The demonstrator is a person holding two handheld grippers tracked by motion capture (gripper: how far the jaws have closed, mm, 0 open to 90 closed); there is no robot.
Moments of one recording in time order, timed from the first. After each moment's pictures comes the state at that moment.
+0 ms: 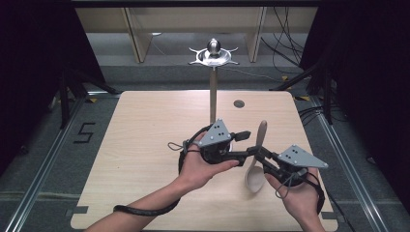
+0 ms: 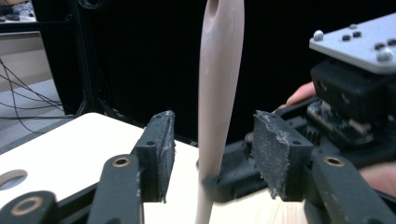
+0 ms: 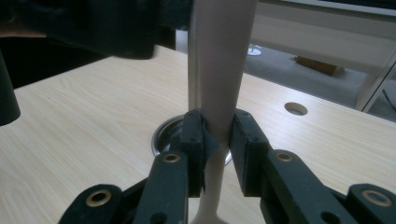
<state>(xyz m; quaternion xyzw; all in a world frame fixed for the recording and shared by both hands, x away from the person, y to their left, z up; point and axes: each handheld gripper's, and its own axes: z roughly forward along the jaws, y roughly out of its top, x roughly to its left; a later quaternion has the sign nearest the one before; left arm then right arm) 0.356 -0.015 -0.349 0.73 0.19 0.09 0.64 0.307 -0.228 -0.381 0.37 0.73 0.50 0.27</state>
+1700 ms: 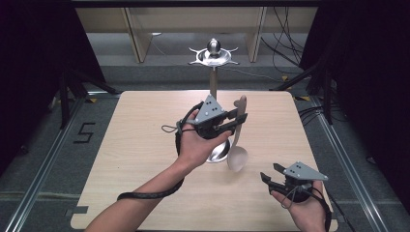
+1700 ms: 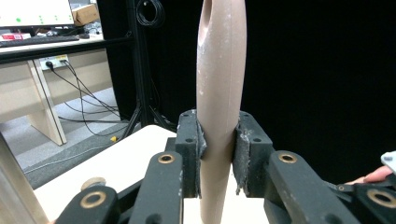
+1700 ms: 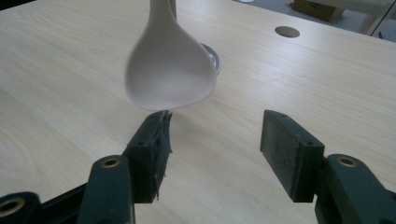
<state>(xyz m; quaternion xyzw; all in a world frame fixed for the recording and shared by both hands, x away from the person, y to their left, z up) 0.395 0.001 -0.317 0.72 0.23 0.18 0.63 0.294 -0.261 -0.436 0.44 0.76 0.42 0.22</state>
